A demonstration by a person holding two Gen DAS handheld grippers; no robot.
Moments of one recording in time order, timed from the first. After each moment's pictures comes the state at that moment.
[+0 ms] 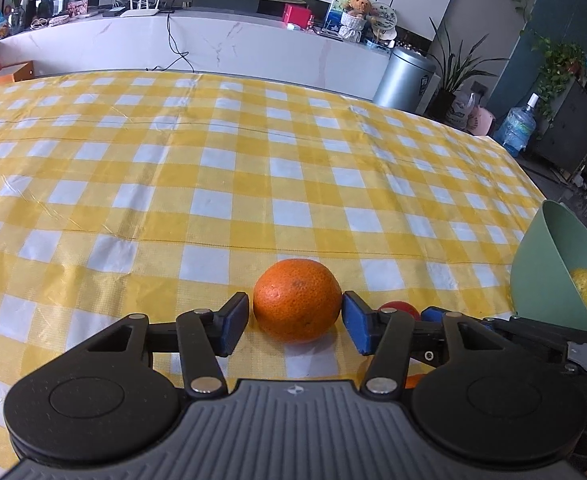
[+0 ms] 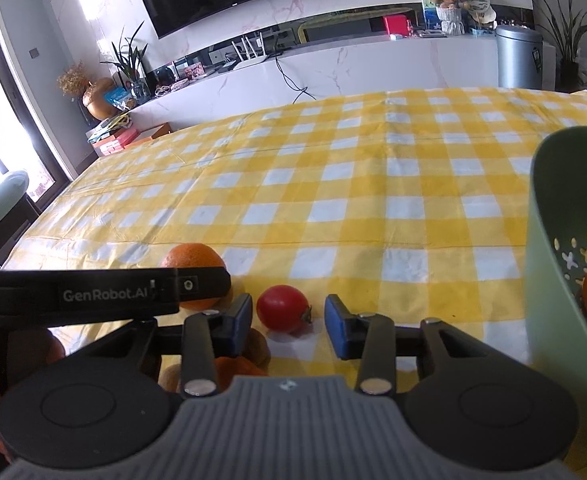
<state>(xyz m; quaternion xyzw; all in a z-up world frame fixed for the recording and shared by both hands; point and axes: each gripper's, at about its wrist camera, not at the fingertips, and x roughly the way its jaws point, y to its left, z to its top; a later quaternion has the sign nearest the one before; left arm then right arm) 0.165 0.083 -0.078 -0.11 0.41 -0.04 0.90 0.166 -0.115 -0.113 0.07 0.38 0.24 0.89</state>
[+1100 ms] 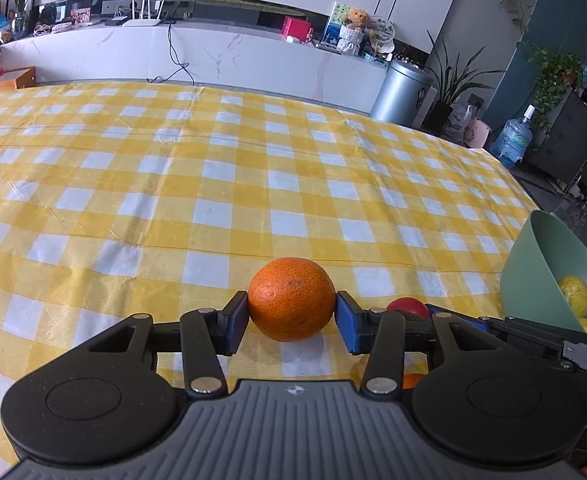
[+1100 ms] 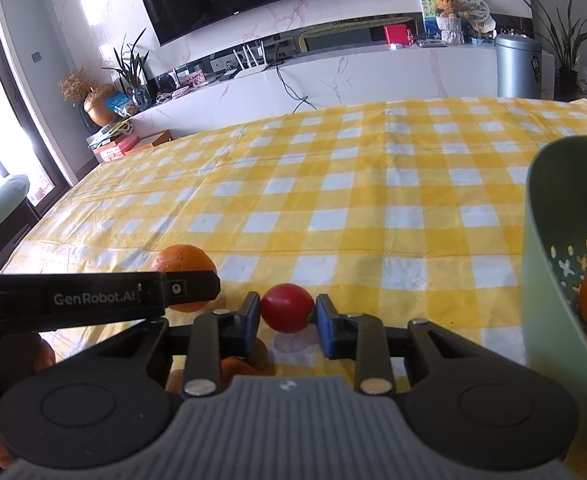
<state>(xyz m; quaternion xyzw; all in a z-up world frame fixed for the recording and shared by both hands) 0.153 0.083 -0.068 -0.11 0.39 -0.04 0.91 0.160 -0.117 -0.108 0.07 0.36 0.24 0.90</state>
